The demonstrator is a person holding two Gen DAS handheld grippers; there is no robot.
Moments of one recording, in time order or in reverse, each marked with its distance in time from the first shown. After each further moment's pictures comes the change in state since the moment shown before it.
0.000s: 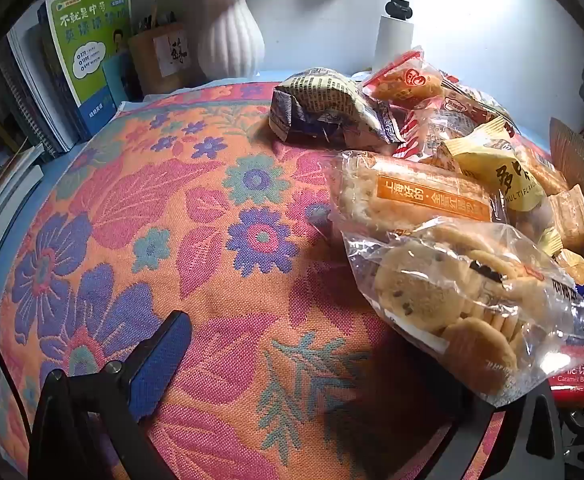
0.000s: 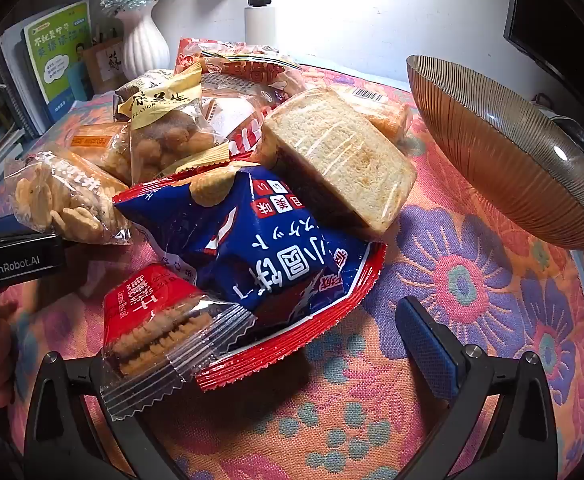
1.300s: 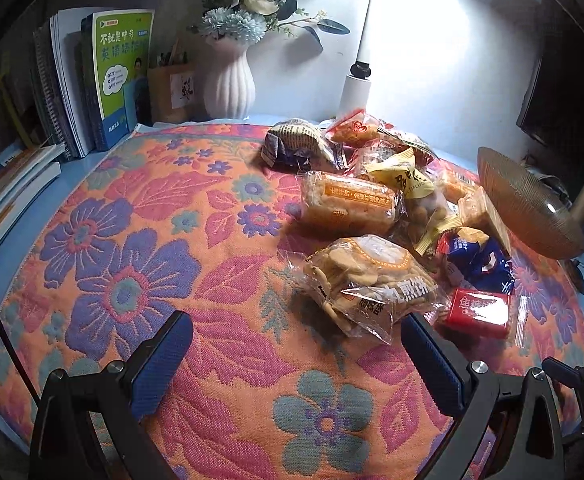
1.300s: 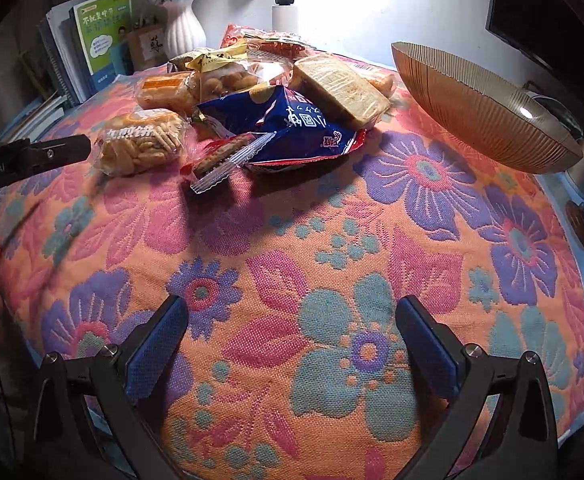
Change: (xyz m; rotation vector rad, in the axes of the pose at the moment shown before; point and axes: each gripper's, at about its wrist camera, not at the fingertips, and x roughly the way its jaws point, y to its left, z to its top) left arm -0.090 0.019 -0.059 -0.024 -0.171 -0.156; right arm -0.060 -0.002 -0.082 -0.052 0.004 0.045
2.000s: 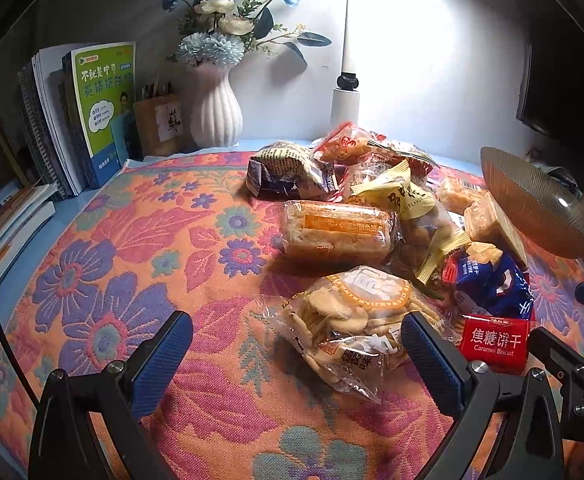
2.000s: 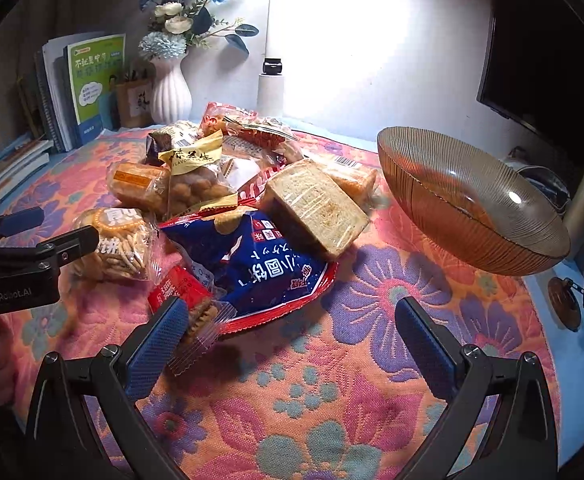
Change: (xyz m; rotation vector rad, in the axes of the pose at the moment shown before) left arm 0.025 -0.022 0.010 0.063 -0.077 0.053; right arm 0.000 -0.014 0.055 -0.026 -0.221 -0.064
